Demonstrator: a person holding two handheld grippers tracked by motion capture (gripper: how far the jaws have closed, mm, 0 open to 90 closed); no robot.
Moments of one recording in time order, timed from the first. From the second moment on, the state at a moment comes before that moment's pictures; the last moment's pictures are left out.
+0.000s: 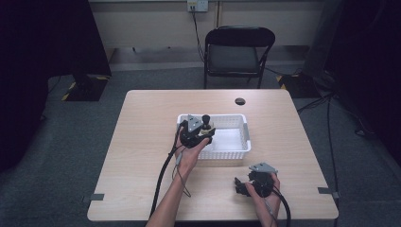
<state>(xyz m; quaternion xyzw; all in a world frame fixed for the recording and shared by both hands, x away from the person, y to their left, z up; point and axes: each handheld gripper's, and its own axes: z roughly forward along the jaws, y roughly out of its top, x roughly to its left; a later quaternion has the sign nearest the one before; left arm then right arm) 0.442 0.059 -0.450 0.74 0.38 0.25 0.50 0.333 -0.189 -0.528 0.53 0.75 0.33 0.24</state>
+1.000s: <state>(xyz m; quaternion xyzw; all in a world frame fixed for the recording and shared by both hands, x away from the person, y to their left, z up) 0.443 0.059 -0.441 0.71 0.42 0.25 0.50 0.333 -0.189 -0.528 0.53 0.75 0.33 0.24</state>
